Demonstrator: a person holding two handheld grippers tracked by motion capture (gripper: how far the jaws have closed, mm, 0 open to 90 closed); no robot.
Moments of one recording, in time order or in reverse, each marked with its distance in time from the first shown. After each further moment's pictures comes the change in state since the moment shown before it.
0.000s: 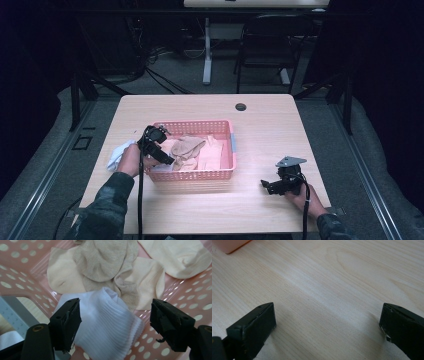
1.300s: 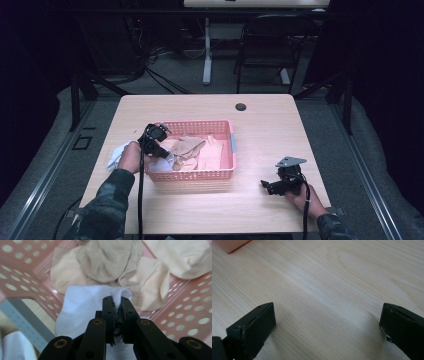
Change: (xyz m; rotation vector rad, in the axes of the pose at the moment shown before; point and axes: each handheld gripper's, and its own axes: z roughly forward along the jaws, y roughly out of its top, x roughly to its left) left arm 0.002 0.006 -0.009 -0.001 0.024 0.006; right arm 0.001 0.000 0.000 0.001 -0.003 -0.005
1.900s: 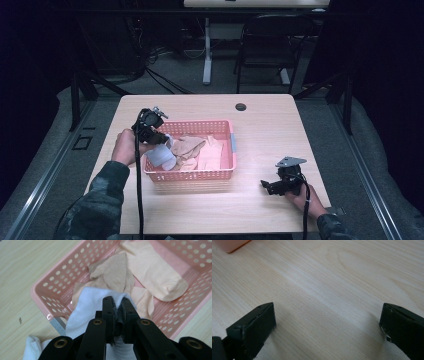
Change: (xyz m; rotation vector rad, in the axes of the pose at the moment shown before) left arm -0.005 0.020 -0.059 -0.145 0.043 0.035; right arm 0.000 0.000 0.000 0.000 0.000 0.000
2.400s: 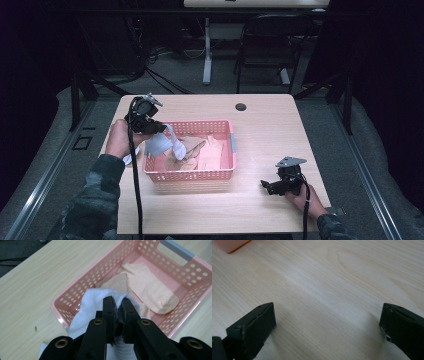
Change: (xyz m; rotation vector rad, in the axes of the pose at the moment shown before) left arm 0.006 0.014 -0.036 -0.094 0.017 -0.012; right arm 0.000 0.000 0.000 -0.001 0.000 0.000
